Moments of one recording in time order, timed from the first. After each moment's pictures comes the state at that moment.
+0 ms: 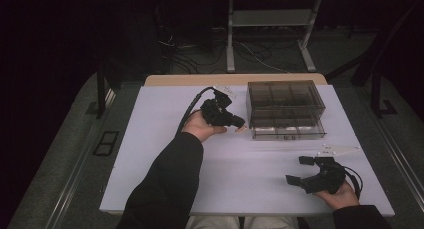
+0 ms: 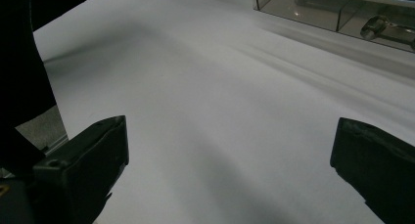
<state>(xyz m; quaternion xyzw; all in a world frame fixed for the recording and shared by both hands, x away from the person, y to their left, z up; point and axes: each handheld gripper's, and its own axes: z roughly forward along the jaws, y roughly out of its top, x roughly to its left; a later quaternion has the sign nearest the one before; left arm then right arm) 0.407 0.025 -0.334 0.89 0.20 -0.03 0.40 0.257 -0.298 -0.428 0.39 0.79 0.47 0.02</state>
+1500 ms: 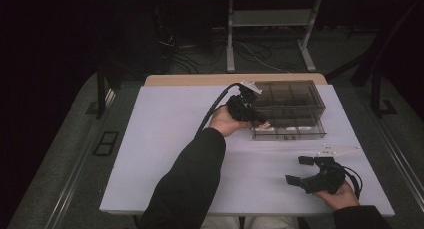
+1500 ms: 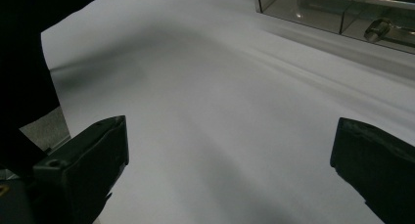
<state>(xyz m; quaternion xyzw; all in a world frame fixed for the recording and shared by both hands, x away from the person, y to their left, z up) 0.431 -0.039 -0.351 0.89 0.19 -0.06 0.42 0.256 -0.298 -0.428 0.39 0.79 0.48 0.02</state>
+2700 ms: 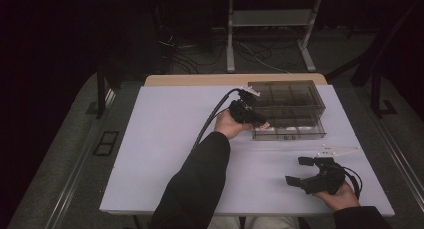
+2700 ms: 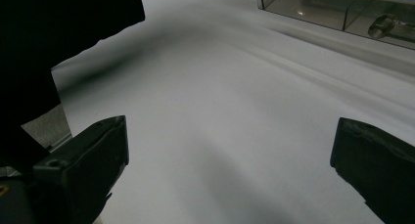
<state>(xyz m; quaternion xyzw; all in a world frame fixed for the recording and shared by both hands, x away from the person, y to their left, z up) 0.451 -0.045 -0.393 0.87 0.23 -0.06 0.42 0.255 -0.297 -0.428 0.39 0.79 0.47 0.02</state>
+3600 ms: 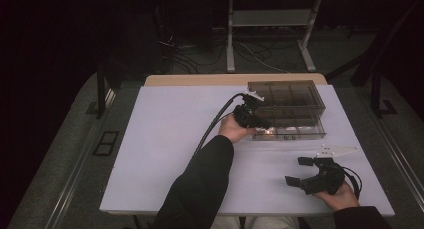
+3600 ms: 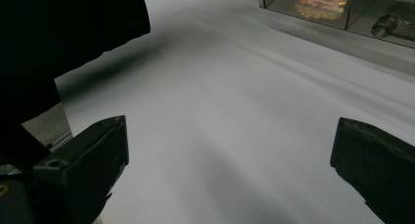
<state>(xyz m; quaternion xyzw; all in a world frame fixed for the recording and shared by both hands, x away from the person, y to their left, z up) 0.446 -0.057 -0.405 0.87 0.24 -0.07 0.43 0.256 -0.296 -0.429 0.39 0.79 0.47 0.02</state>
